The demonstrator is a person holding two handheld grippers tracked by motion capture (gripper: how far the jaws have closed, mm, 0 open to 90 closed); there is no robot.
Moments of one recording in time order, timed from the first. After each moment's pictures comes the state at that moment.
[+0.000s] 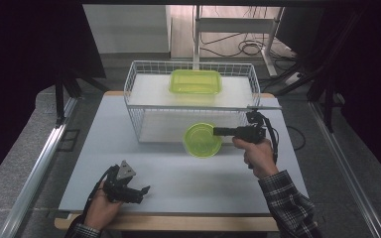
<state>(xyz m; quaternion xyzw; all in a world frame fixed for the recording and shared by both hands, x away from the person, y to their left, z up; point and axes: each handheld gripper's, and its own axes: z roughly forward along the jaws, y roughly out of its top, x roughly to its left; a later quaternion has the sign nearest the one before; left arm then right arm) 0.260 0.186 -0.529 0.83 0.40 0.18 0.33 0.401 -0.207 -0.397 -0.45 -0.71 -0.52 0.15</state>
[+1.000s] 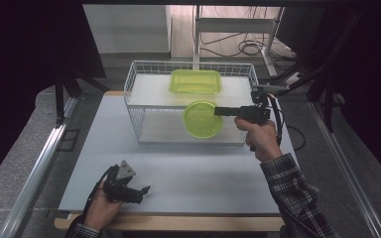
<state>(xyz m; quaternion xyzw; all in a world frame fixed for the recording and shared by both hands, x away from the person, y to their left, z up) 0.260 0.186 -0.529 0.83 0.40 0.18 0.33 0.417 -0.202 -0.342 -0.44 -0.70 -0.55 0.14</state>
